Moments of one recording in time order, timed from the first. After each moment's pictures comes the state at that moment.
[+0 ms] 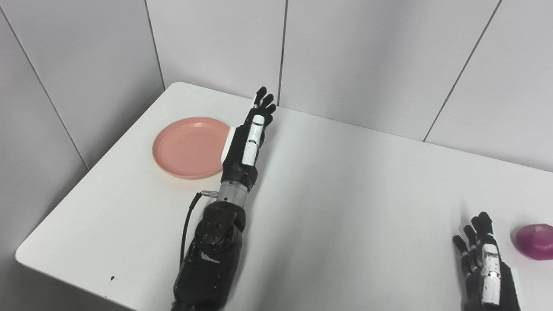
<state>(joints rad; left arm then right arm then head) -0.27 -0.04 0.10 -0.05 -0.06 -0.06 0.05 -0.01 -0.09 -0.06 -0.14 0.14 0.09 0.05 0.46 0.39</state>
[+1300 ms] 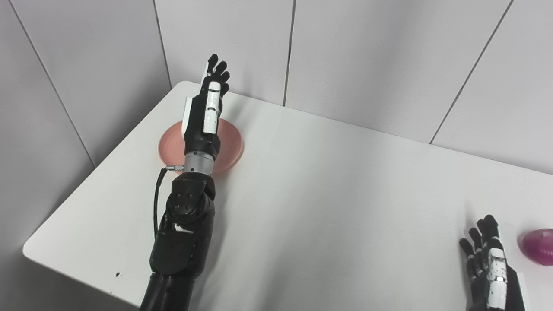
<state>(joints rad) -0.34 0.08 0.24 -0.06 -0.08 -0.02 0.12 -0.02 -0.09 -0.06 -0.11 0.14 0.07 0.06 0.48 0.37</state>
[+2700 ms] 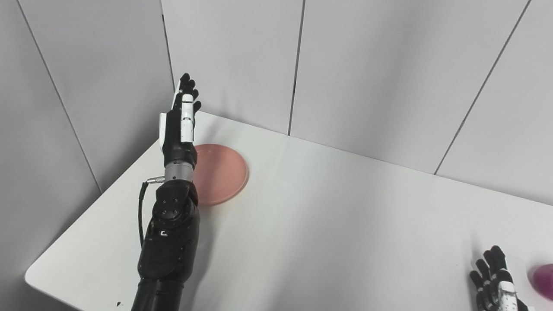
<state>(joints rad) -0.42 0.15 0.36 0.03 -0.10 0.01 0.20 -0.03 -0.10 -0.07 -0.09 0.15 0.05 0.08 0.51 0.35</state>
